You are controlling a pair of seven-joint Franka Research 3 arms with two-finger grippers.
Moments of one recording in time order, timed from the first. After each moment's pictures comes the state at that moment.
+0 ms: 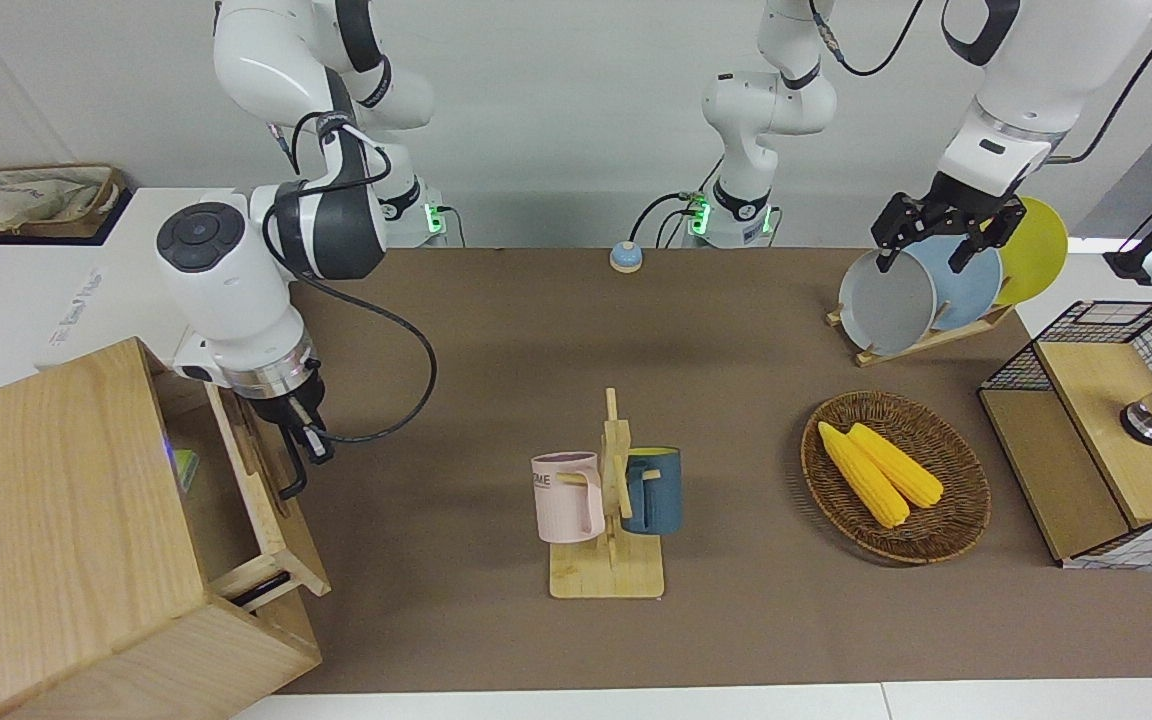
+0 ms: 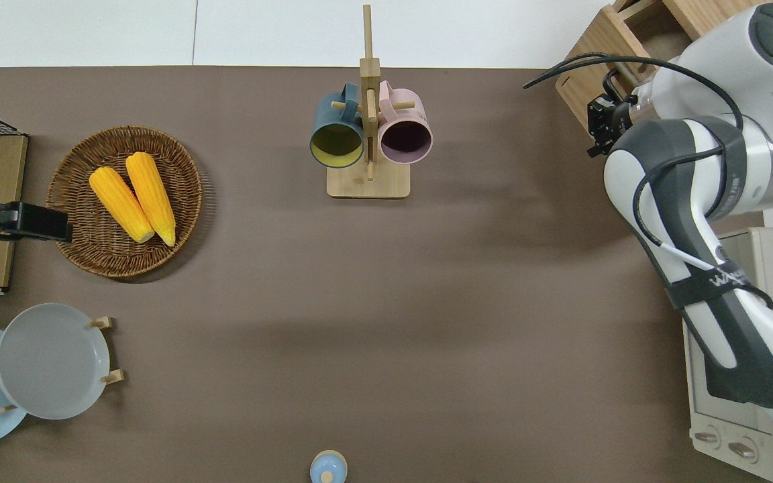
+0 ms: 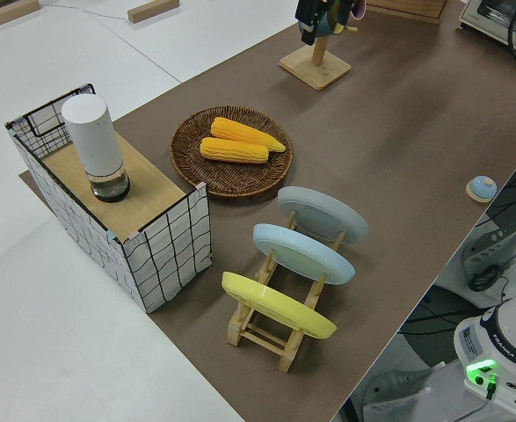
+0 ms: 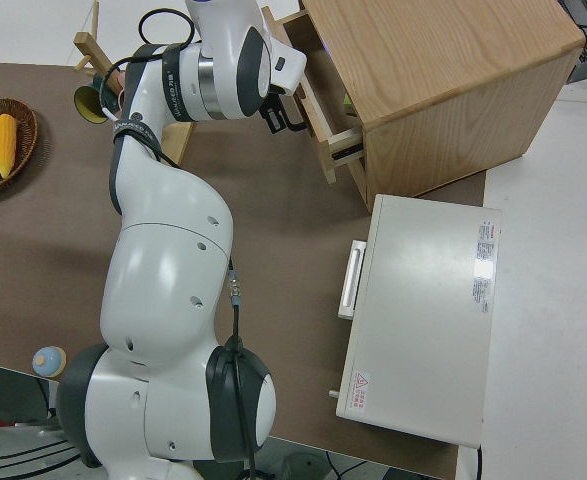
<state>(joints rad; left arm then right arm) -0.15 0.04 0.15 -1.49 -0.02 1.56 0.05 -0.03 0.51 0.12 -1.28 -0.08 1.87 1.08</state>
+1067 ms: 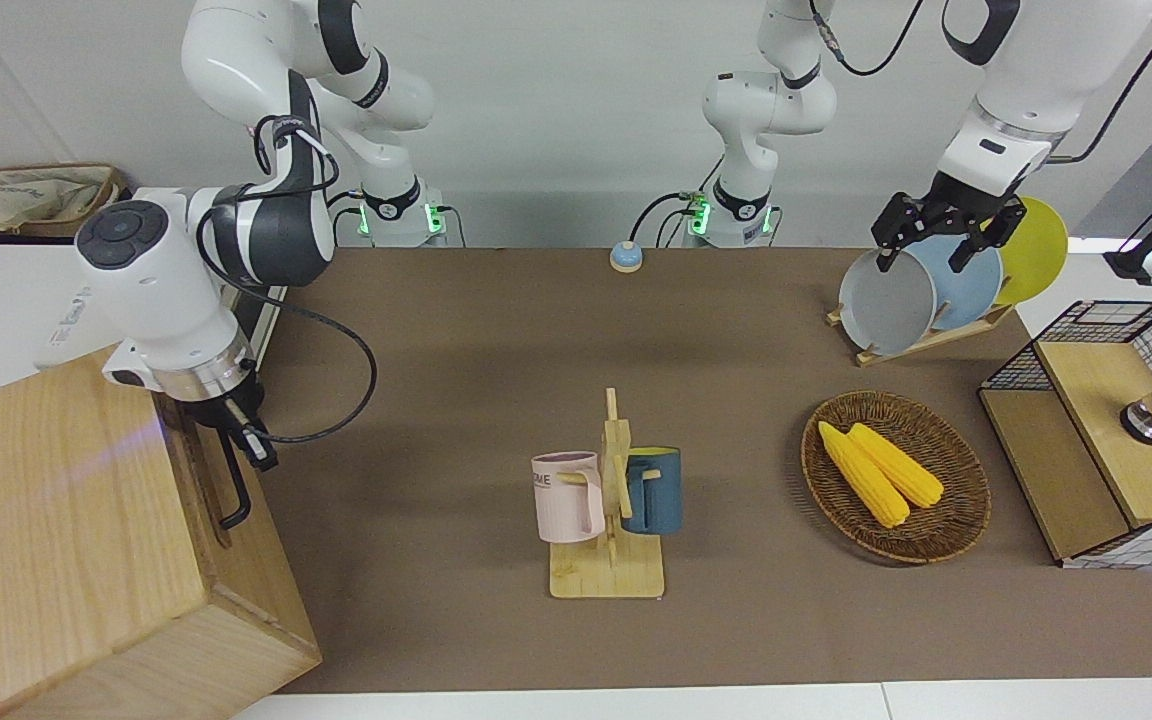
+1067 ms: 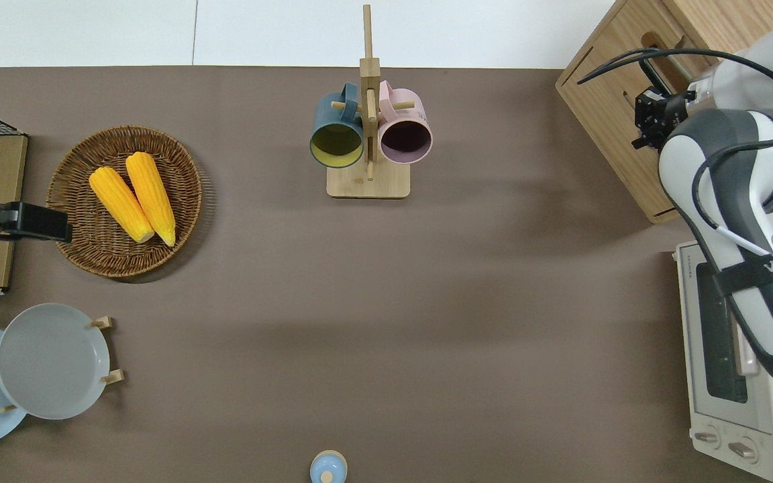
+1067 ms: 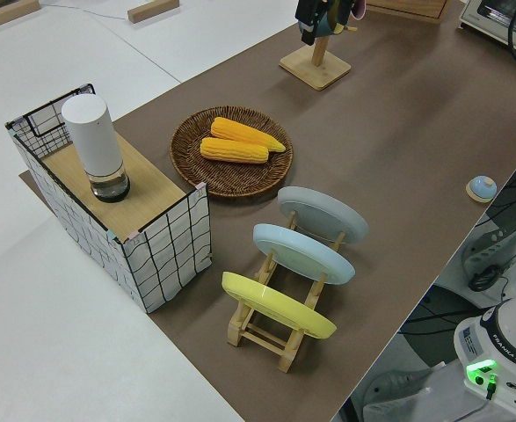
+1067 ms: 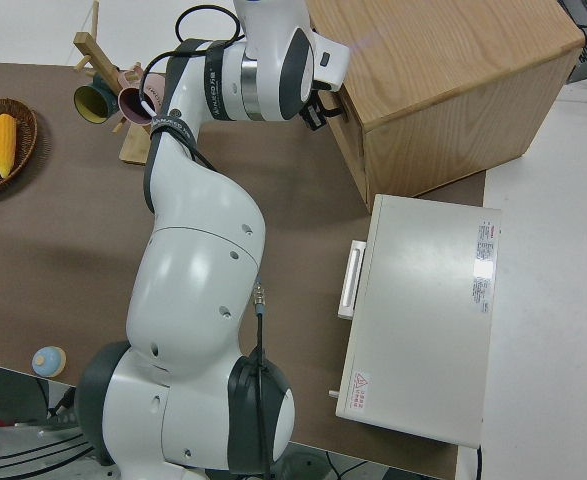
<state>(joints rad) -0.15 0.04 0.15 -1.49 -0.02 1.56 0.05 -0.12 0.51 0.12 -1.28 -0.08 1.90 0.94</state>
